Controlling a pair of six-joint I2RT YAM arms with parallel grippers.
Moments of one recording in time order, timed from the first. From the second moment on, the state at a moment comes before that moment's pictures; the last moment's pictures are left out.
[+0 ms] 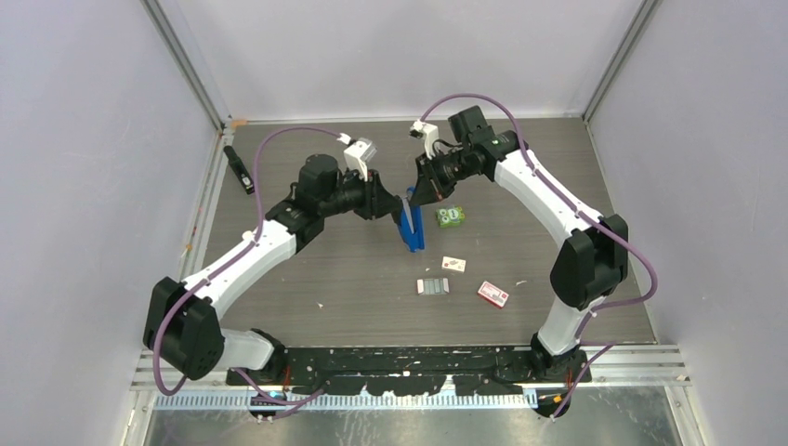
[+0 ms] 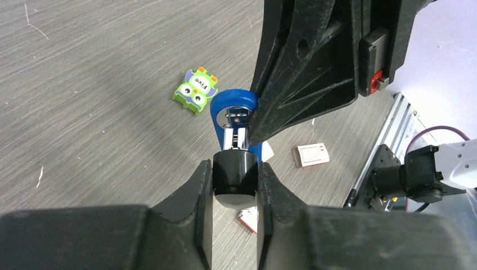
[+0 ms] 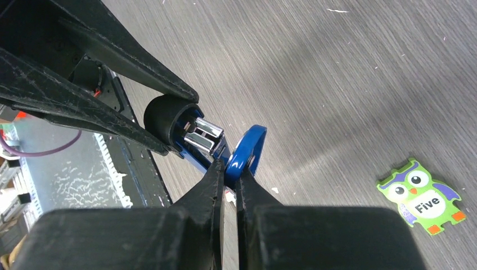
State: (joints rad) left arm -0.54 1.33 1.00 -0.01 0.46 -0.32; right arm 0.46 1.75 1.63 -0.80 -0.73 -0.13
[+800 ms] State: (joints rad) left arm -0.54 1.04 0.55 0.37 0.12 -0.07; right arm 0.43 1.88 1.71 -0.56 -0.74 -0.27
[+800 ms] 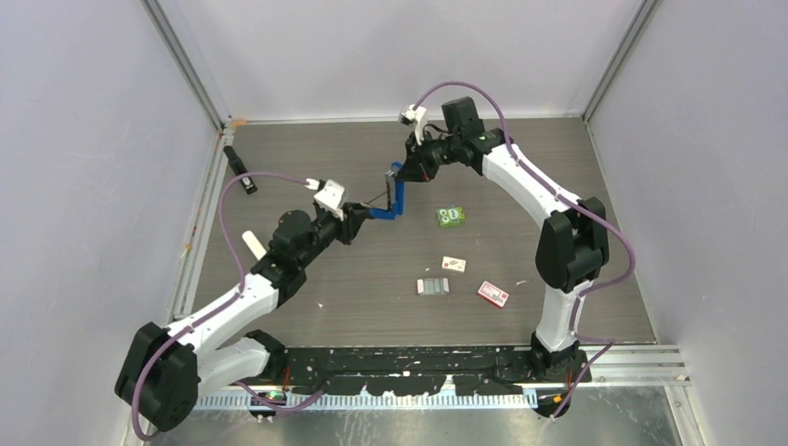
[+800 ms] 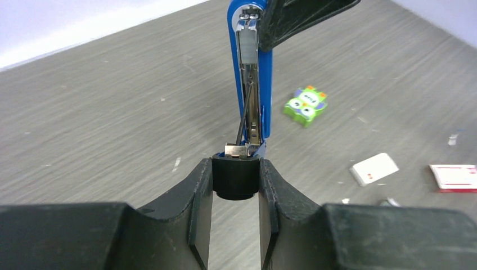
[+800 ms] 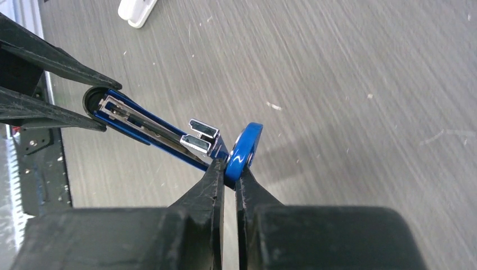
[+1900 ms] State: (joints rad) left arm -0.65 1.26 0.44 0.59 -0.14 0.48; right arm 0.35 2.13 1.67 -0.47 -0.90 -0.62
